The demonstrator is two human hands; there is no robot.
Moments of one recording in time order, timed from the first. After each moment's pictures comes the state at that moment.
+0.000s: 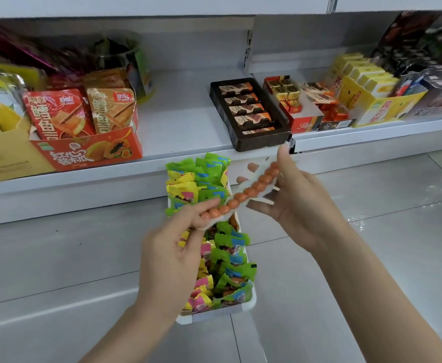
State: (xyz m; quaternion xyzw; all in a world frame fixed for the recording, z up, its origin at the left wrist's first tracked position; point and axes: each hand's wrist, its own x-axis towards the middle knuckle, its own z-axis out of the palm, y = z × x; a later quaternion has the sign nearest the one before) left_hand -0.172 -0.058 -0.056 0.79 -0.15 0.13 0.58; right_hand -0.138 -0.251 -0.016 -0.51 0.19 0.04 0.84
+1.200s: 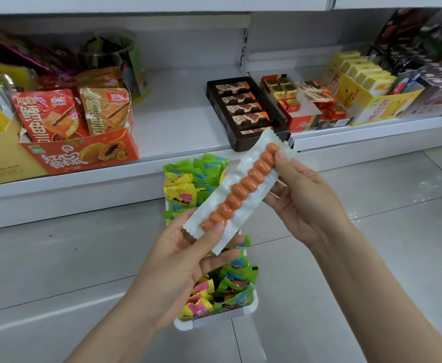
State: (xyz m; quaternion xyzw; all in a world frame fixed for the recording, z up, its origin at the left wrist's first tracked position) left_hand -0.170 -0.056 -0.044 0.49 0.04 -0.25 0.84; right_hand -0.133 -0.252 -0.016 -0.47 0.18 0.00 0.87
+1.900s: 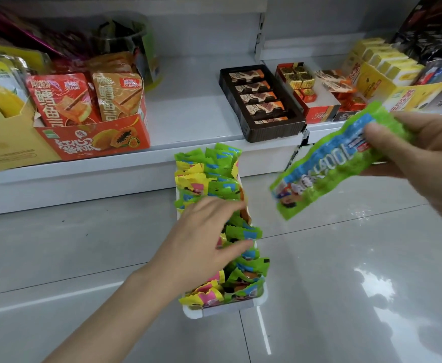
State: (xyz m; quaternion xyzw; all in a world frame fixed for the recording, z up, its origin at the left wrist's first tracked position) left_hand -0.145 -0.051 -0.069 0.90 -0.31 -0.04 0.31; right_hand -0.155 -0.341 0.037 -0.80 0.04 -0.10 0.59
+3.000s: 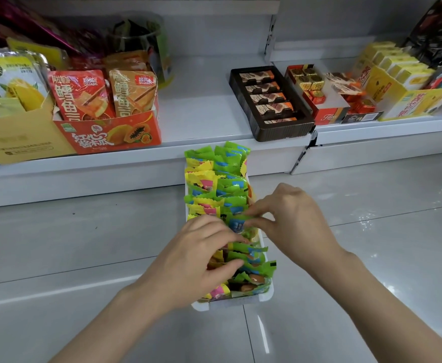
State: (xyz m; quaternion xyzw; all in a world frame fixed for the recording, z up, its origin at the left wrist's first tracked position) left_hand -0.168 -0.025 -0.079 0.88 -0.35 -0.04 0.32; right_hand -0.162 -0.229 -0.051 -0.97 -0.08 -0.06 0.24
